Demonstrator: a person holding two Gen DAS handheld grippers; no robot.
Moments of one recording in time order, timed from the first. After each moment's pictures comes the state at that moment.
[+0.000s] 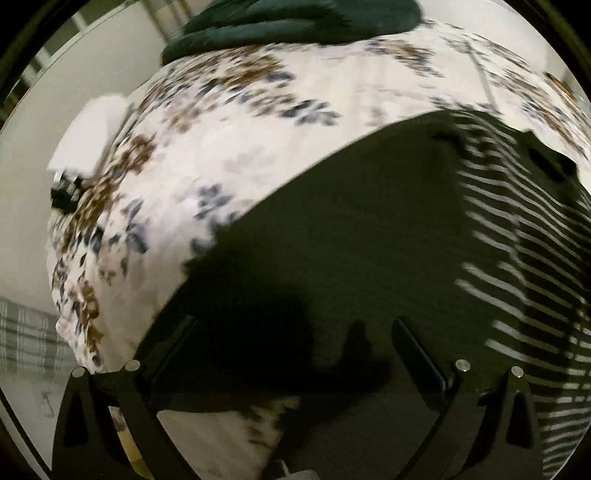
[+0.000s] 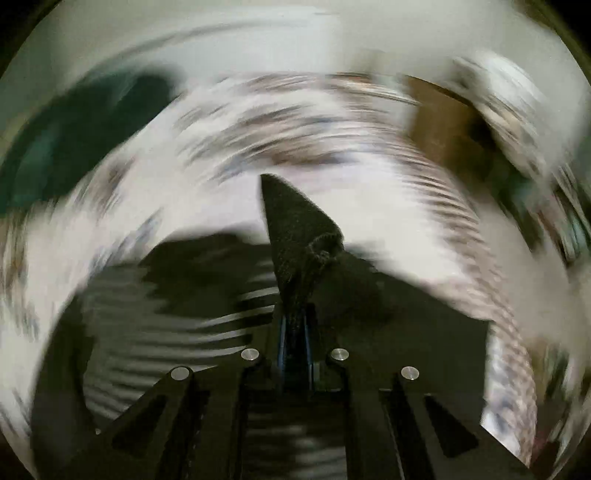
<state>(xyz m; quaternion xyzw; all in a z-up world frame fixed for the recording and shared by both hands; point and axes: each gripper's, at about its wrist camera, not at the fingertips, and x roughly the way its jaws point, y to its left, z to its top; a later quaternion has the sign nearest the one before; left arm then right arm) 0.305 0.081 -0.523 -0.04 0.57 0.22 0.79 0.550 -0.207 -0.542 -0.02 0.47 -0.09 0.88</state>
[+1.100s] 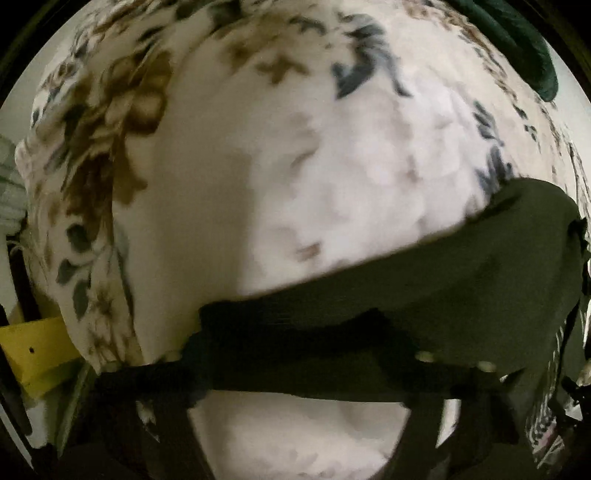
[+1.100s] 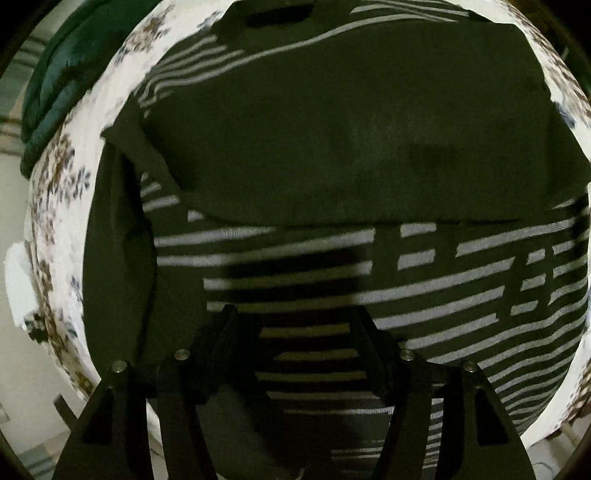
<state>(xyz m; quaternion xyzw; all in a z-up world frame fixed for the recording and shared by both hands) 0.178 0.276 -0.607 -0.31 0.60 0.24 0.70 0.431 -0.170 -0.645 0.16 0.70 0.01 0.70</state>
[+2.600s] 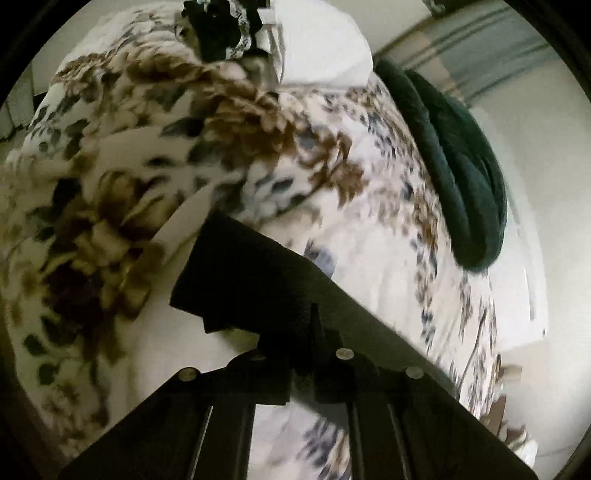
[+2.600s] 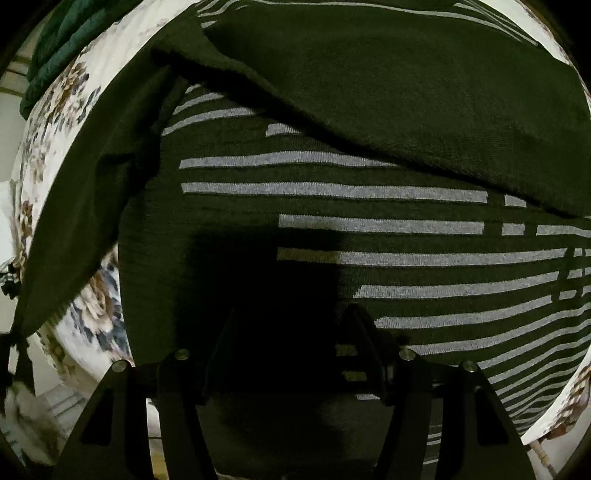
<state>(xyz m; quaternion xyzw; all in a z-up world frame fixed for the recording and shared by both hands) 0.177 0.379 -0.533 -0.51 0.35 0.26 0.74 0.412 -0.083 -0.664 0.08 0.72 0.04 0.68</state>
